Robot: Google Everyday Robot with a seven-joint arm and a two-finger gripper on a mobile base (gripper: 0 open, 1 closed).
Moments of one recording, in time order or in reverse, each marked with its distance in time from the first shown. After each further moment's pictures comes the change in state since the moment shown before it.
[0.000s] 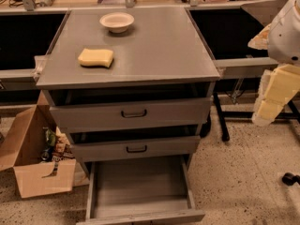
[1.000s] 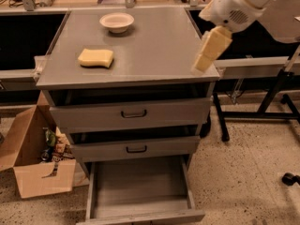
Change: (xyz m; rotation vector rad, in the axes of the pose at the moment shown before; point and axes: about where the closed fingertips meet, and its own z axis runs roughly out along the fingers) arm -0.104 -0.101 0.041 0.032 -0.269 -0.004
